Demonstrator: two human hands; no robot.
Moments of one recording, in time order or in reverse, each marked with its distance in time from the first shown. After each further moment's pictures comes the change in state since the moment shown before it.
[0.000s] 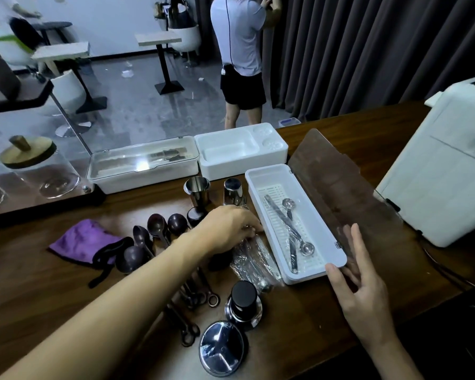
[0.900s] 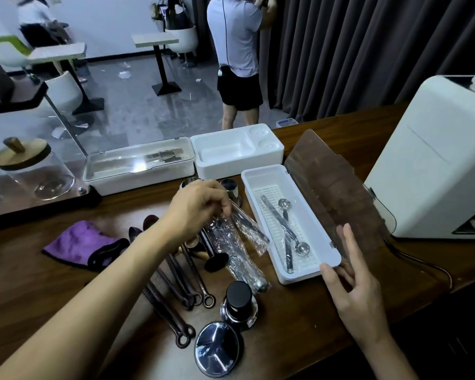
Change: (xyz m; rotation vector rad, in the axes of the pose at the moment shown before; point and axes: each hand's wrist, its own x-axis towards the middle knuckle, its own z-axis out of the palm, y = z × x) left_hand -0.033 -0.012 -0.048 -0.230 0.369 -0.084; right_hand 0.000 -0.002 -0.001 0.034 -0.004 0.005
